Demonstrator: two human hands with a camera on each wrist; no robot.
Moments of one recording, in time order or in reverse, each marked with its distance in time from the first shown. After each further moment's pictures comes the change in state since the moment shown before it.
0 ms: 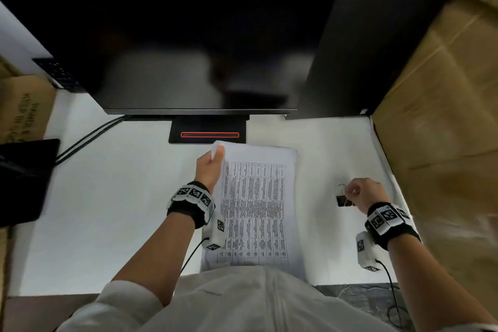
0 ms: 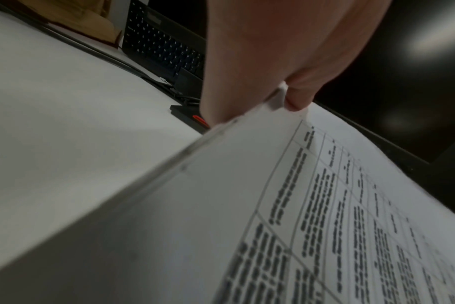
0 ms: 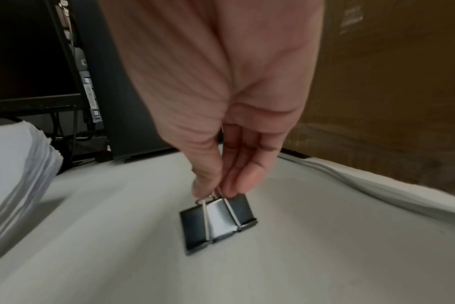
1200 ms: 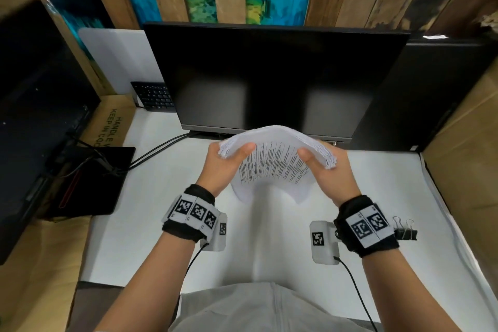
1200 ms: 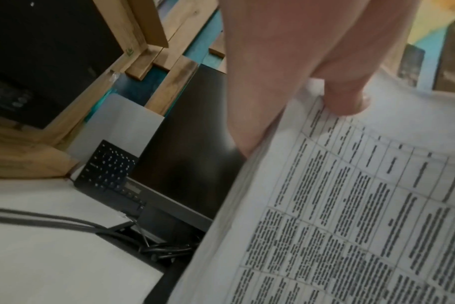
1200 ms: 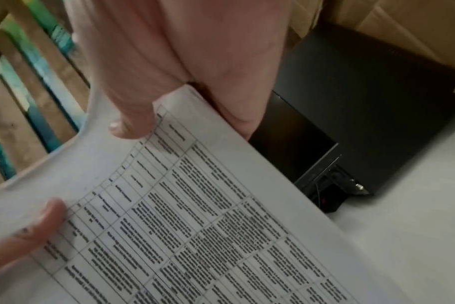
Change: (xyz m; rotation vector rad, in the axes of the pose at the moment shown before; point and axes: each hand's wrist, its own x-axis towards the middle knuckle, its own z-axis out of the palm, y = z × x) left_hand -0.074 0.076 -0.124 -0.152 0.043 0.386; right_hand -0.120 -0.258 -0.041 1.003 0.080 -0.729
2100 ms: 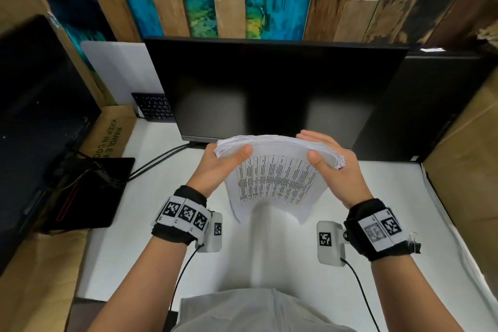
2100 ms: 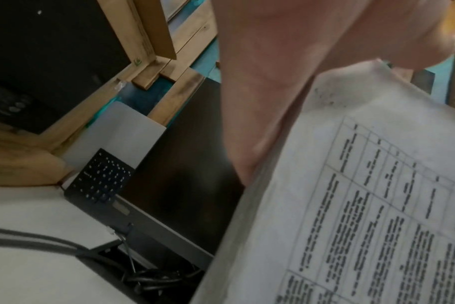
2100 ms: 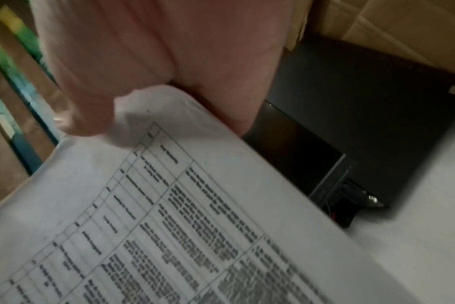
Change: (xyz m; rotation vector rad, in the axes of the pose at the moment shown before) left_hand 0.020 0.013 -0.013 -0.008 -0.186 0.048; right_hand 0.021 0.002 -0.018 0.038 -0.093 -0.094
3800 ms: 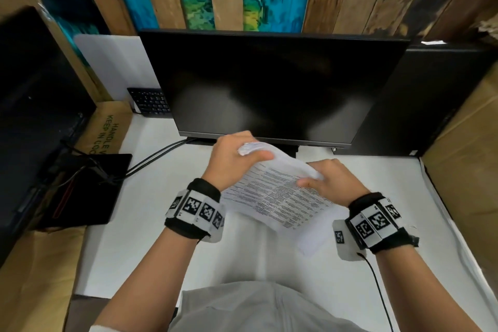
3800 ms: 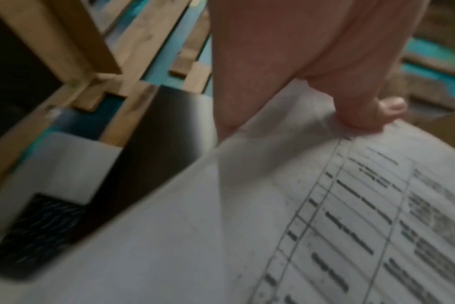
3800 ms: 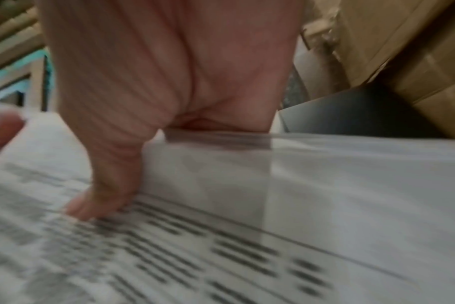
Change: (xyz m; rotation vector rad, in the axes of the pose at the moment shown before) left_hand 0.011 0.000 0.023 0.406 -0.017 0.291; right_hand 0.002 0.027 -0.010 -0.785 -0.345 0.214
